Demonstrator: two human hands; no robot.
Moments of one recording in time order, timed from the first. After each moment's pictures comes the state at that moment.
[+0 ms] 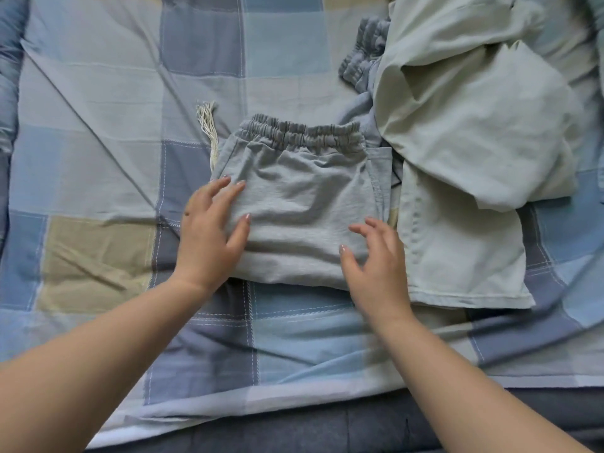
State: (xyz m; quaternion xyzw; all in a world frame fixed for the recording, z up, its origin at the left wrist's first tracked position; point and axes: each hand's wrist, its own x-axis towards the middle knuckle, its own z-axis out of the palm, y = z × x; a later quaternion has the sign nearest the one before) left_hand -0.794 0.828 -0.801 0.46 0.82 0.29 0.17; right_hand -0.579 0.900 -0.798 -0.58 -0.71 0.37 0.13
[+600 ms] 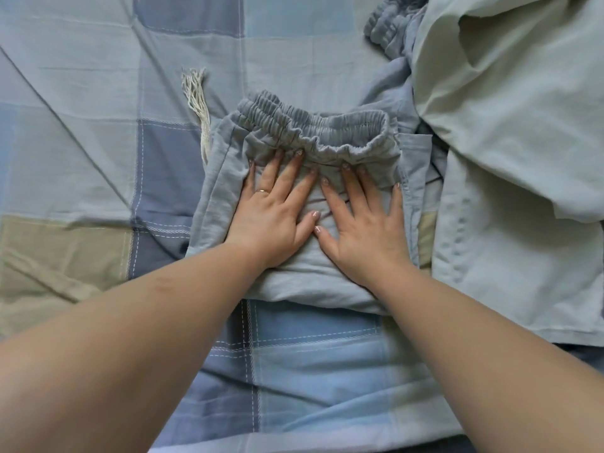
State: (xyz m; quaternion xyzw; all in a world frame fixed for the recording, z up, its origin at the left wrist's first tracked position) left_hand -0.784 0.900 -0.890 0.65 0.75 -0.01 0.11; right_hand -0.629 0.961 -0.884 -0.41 -0.90 0.07 -0.11
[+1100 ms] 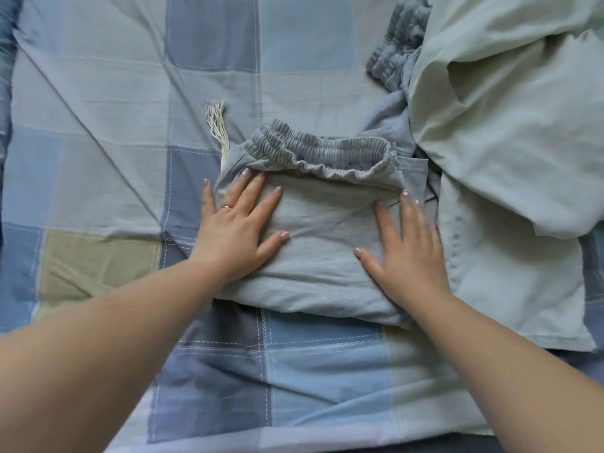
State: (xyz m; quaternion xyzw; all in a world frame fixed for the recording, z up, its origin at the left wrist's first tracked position) left_hand -0.832 0.868 -0.861 0.60 0.79 -0.05 0.12; right_hand -0.586 0.967 -0.862 -0.51 -0.85 0.12 -0.12
